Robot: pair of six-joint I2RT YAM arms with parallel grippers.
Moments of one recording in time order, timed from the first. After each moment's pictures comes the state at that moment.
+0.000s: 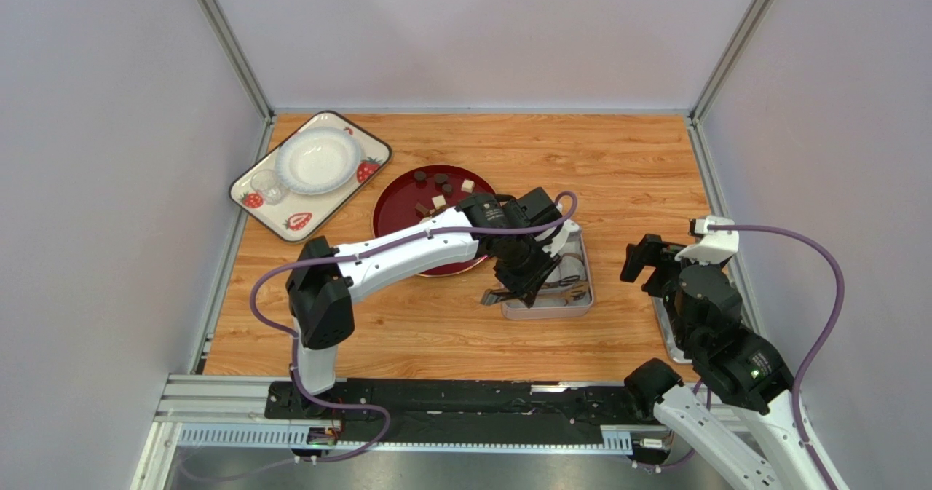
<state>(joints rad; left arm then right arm) -1.09 1.89 1.74 -0.99 0.23 -0.25 0.57 0.39 0.80 -0.75 0.62 0.35</state>
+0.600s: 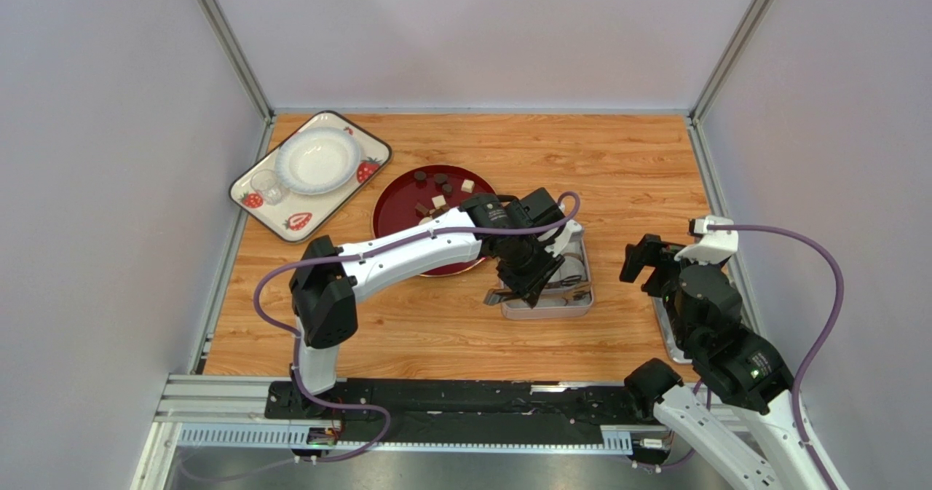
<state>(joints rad) -1.09 1.91 1.76 -0.97 0.24 -0.25 0.57 0.39 0.80 -0.74 0.61 0.35</state>
